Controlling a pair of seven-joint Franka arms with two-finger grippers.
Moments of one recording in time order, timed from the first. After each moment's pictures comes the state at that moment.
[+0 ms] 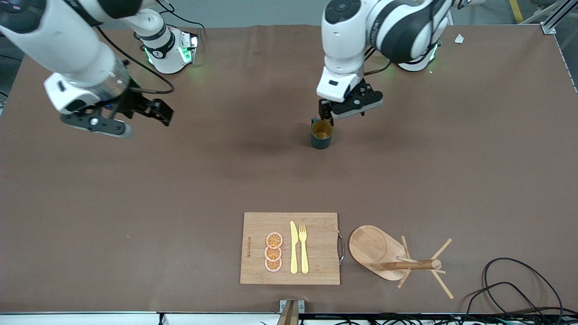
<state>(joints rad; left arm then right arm) -0.07 0.10 -0.77 -1.97 0.36 2.01 -1.29 0.35 0.05 -0.05 -1.54 0.01 1.51 0.49</state>
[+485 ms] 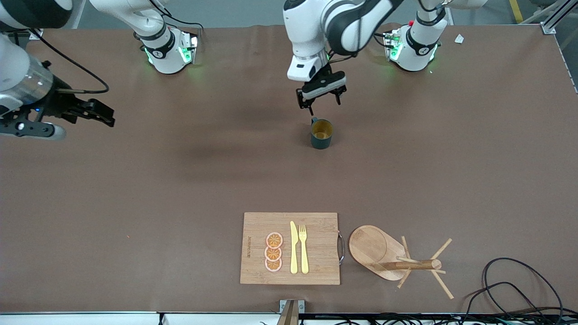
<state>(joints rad) -0.27 0.21 -0.81 -2.07 0.65 2.04 -1.73 0.15 0.00 -0.05 -1.59 0.00 1.51 0.19</state>
